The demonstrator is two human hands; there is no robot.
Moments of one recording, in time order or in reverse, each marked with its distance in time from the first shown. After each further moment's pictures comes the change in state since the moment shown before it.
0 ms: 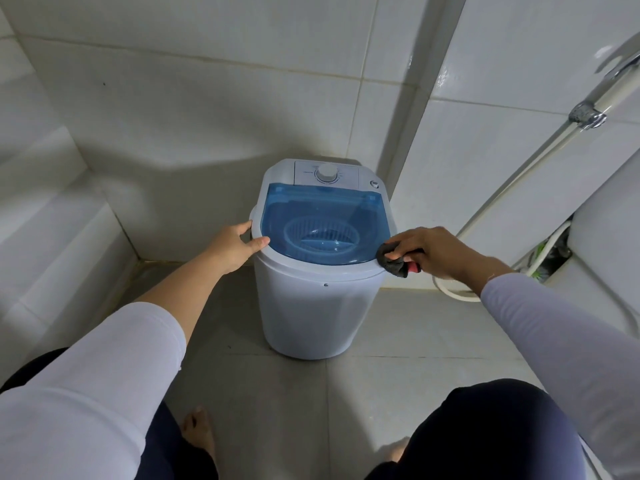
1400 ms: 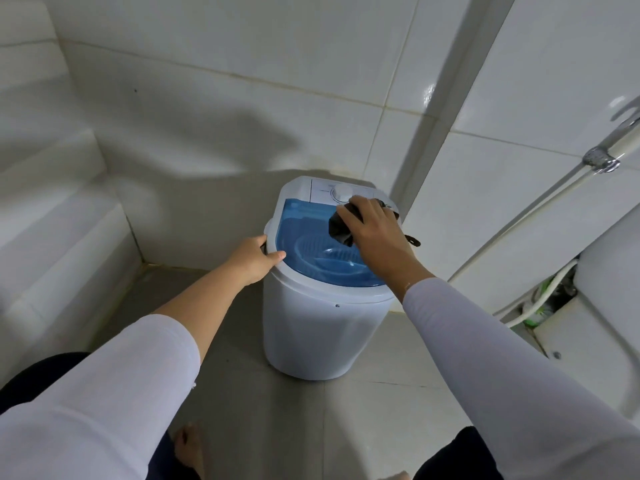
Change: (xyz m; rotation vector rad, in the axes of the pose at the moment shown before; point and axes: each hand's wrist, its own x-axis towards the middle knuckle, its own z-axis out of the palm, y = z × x) left_hand -0.011 0.013 -0.002 -0.150 -0.031 0.003; right_hand 0.077 -0.086 0.009 -0.394 0.518 -0.135
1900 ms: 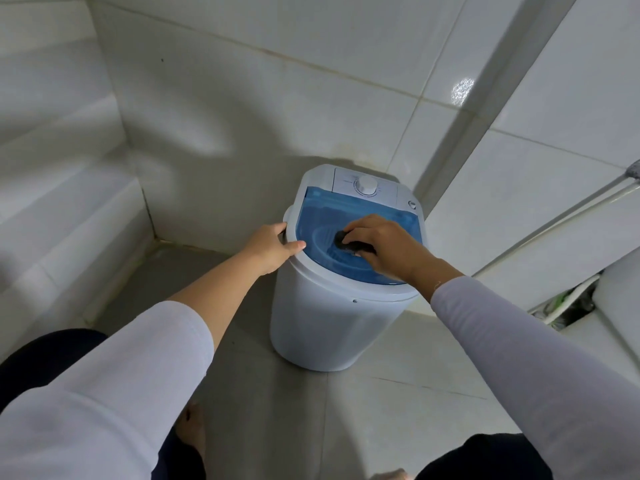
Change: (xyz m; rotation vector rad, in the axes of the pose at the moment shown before) left_hand -0.005 -0.005 -0.006 -0.017 0.011 0.052; right_hand 0.008 -0.005 0.006 0.305 -0.322 -0.147
